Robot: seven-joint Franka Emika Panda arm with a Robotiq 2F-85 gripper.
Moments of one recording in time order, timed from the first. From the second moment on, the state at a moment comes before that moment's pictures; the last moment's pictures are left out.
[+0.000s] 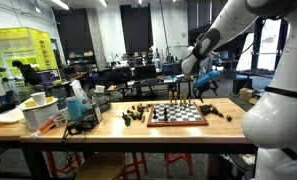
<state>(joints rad) -0.02 -0.18 -0.03 -2.35 -0.45 2.01 0.45</state>
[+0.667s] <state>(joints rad) -0.10 -0.37 -0.10 -2.60 -0.26 2.21 0.30</state>
